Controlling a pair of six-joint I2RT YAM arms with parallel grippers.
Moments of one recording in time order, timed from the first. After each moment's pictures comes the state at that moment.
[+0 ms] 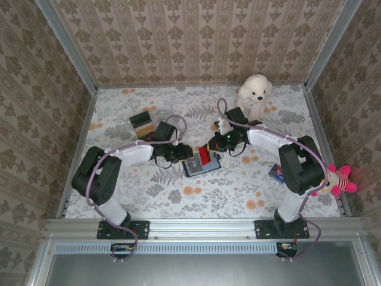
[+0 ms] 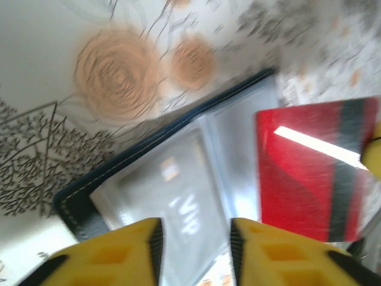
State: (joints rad) left arm -0.57 1.64 0.90 -0.22 0.50 -0.70; right arm 0.38 1.77 1.13 -0.43 -0.64 0.46
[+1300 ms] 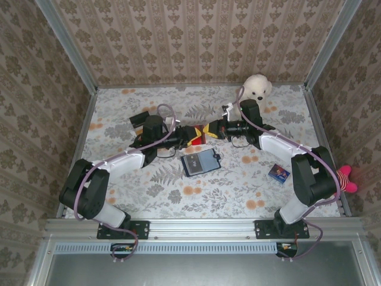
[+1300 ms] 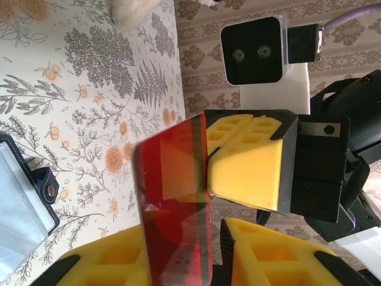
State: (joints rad) left arm -0.56 1.50 0.77 0.44 0.76 -1.18; right arm 0.31 1.62 1.01 0.11 -0.96 0.97
